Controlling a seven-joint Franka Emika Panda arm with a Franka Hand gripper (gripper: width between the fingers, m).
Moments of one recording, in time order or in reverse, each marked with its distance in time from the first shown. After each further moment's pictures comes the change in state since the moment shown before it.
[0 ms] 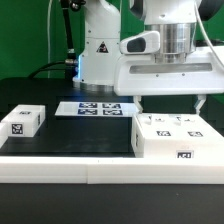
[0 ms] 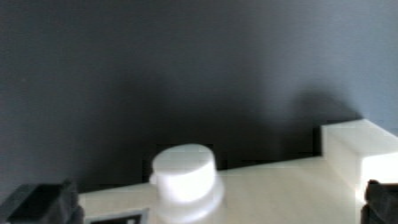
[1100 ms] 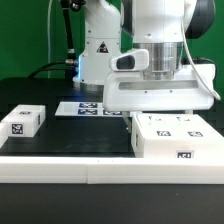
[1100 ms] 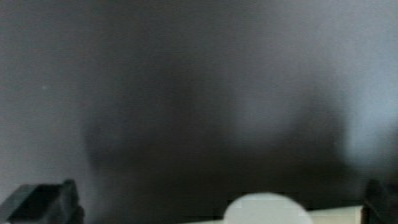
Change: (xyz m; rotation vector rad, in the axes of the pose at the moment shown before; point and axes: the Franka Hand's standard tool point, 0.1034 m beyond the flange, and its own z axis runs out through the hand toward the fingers) arm 0.000 0.015 0.027 -0.012 0.036 -0.055
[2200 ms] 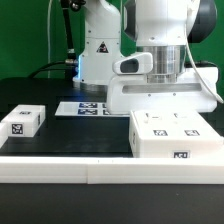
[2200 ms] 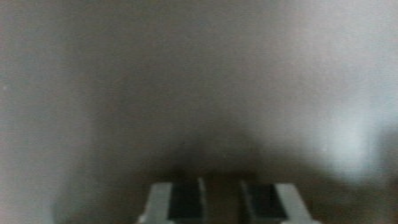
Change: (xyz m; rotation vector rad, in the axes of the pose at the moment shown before) arm 0.001 -0.004 0.002 0.003 0.013 -0.006
